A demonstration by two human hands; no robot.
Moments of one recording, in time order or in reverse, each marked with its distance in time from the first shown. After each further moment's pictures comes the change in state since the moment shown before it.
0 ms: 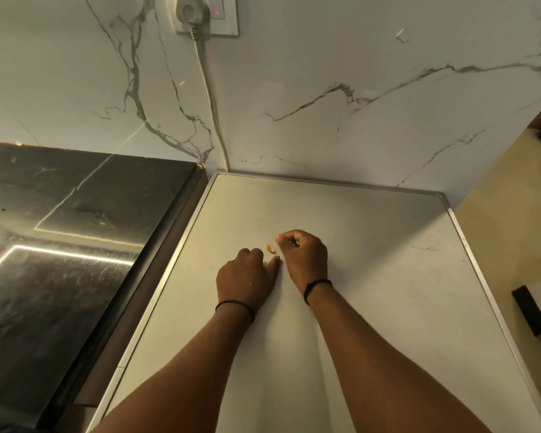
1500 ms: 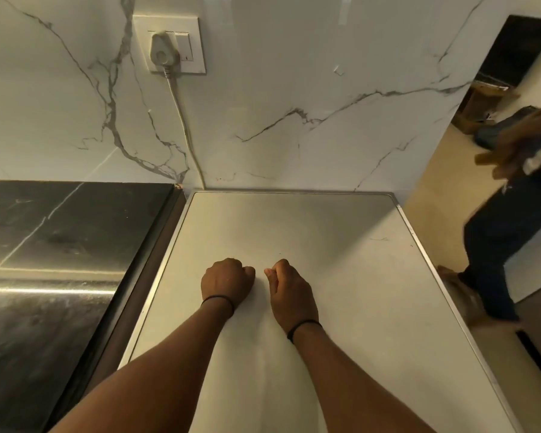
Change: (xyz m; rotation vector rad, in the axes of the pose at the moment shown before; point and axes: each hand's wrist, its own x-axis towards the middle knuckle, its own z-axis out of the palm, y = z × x) left_hand 0.004 0.000 -0.017 -0.146 -0.123 -0.081; right_hand -0.070 0.026 -0.016 -0.387 0.096 -0.317
